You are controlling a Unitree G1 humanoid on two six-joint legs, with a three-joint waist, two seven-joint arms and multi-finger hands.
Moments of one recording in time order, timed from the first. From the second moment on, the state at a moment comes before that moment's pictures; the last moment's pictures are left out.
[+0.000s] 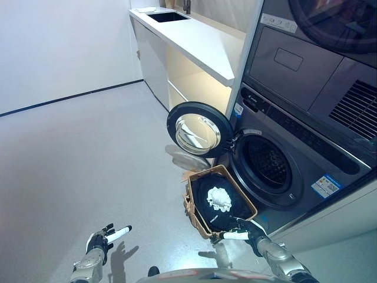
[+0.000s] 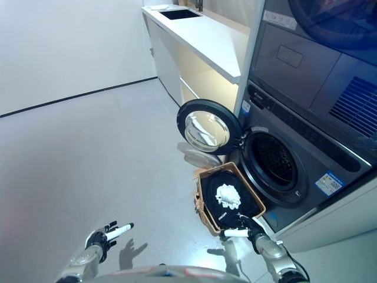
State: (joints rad) left arm 0.01 0.36 -0.10 1.04 -0.39 -0.07 0.08; right arm 0.01 -0.35 0.33 0.89 0.20 -0.04 0.11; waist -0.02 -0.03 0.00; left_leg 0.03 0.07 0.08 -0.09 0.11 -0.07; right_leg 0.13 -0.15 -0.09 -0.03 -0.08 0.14
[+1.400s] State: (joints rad) left arm -0.06 0.31 -0.09 1.09 -0.41 -0.09 0.09; right arm -0.03 -0.41 0.37 0.82 0.17 -0.05 0.12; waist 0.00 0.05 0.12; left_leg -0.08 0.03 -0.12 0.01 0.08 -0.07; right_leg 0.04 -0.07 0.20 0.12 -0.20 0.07
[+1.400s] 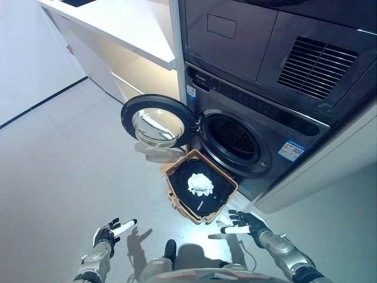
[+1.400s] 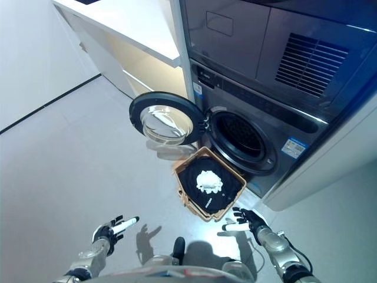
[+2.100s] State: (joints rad) left arm -0.06 0.34 -0.14 1.08 -0.37 -0.08 0.08; right arm -0.02 -0.39 0.41 0.79 0.14 -0.04 0.16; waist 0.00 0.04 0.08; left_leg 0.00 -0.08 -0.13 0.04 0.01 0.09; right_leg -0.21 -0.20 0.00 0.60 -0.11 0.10
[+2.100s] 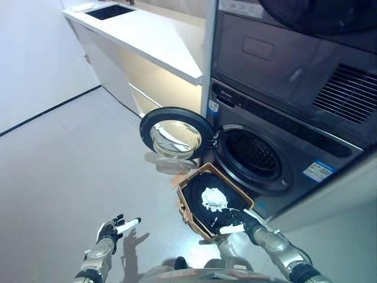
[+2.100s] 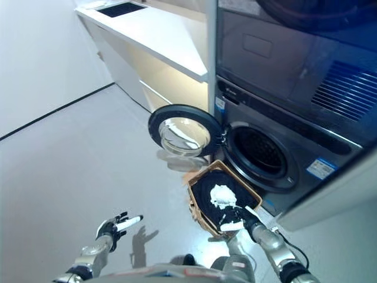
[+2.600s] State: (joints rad) left arm -0.07 0.34 -0.20 1.12 -0.21 -0.07 0.09; right arm -0.01 -0.39 0.41 0.78 0.14 -0.02 0.15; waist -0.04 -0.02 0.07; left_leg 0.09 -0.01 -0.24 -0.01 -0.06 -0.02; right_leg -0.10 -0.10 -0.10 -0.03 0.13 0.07
